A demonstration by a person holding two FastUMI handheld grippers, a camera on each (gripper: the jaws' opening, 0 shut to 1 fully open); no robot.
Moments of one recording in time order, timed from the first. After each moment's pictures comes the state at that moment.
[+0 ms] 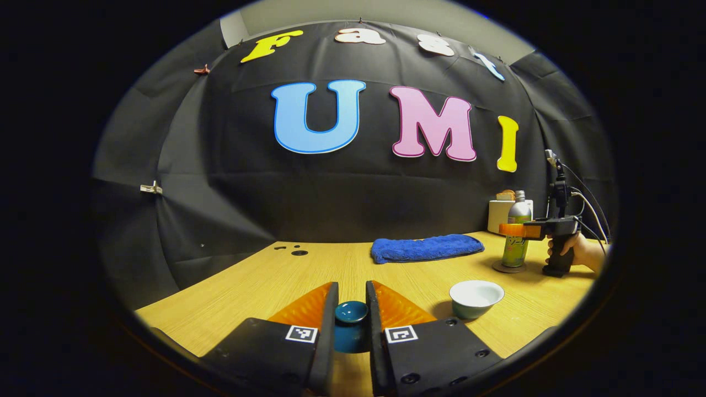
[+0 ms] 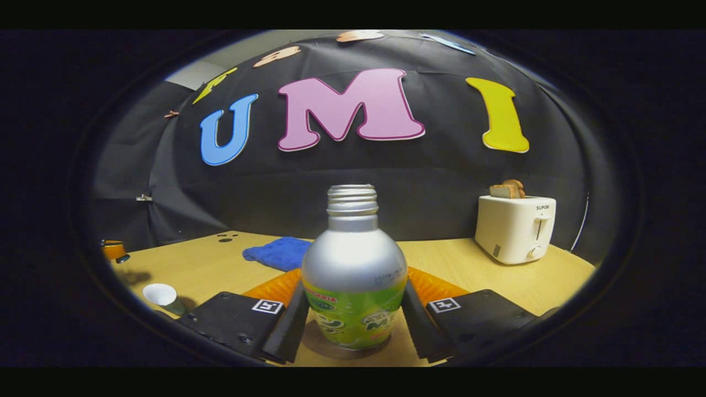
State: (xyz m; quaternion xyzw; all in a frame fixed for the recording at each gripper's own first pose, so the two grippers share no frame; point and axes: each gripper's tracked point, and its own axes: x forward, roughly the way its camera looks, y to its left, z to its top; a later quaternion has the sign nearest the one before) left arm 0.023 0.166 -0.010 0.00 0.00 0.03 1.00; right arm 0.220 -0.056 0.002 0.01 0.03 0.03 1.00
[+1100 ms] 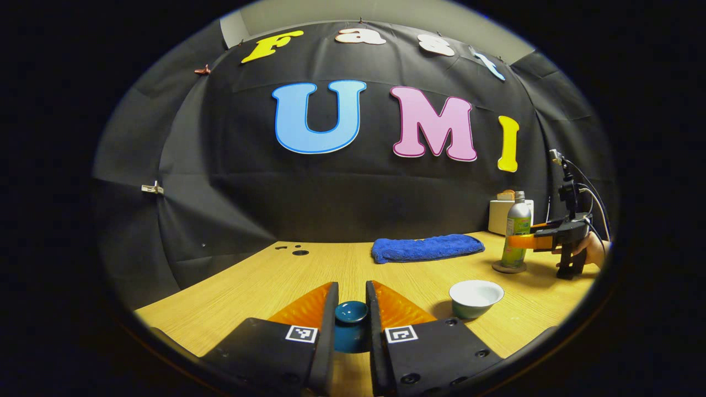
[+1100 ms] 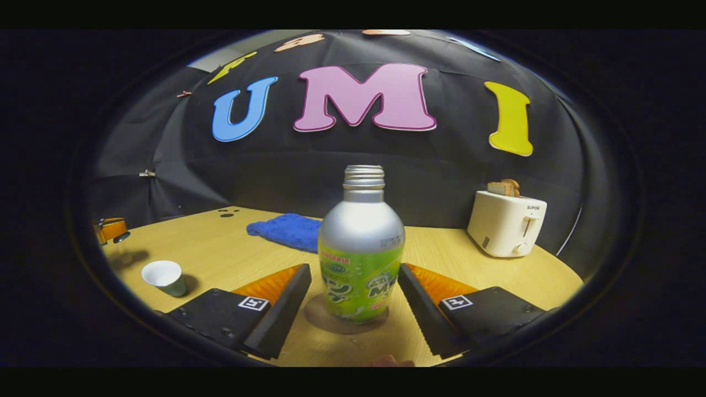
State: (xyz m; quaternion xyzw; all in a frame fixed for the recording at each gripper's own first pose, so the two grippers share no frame) left arm 0.023 0.166 -0.010 0.00 0.00 0.03 1.00; right arm 0.174 -0.049 -0.018 -0.03 0.10 0.02 0.99
